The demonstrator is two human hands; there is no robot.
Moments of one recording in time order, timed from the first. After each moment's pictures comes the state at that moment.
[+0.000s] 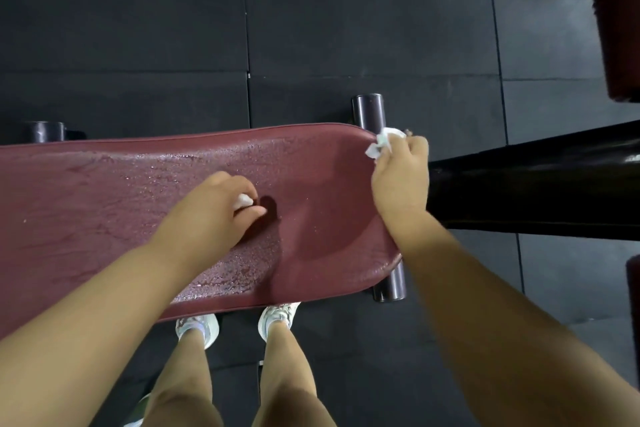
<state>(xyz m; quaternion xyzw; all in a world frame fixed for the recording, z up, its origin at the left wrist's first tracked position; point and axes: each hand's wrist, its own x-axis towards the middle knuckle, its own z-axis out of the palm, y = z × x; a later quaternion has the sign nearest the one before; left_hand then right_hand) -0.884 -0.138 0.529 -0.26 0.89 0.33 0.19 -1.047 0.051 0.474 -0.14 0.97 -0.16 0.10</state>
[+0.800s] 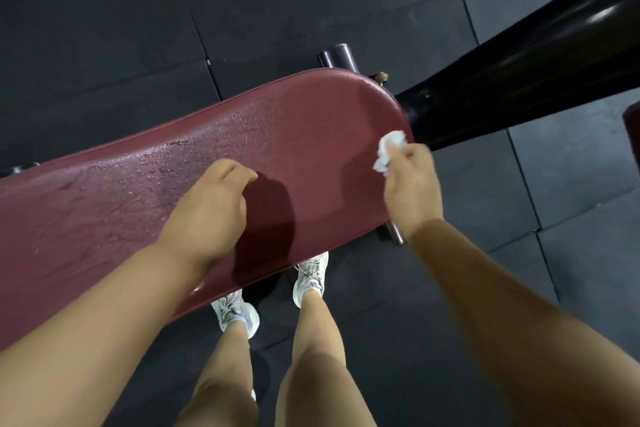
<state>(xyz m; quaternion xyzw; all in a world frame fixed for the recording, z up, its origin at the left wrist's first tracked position) -0.860 -0.142 0.521 -0.11 0.94 0.29 0.17 -0.946 0.105 0.483 -0.03 0.97 -0.22 0.09</state>
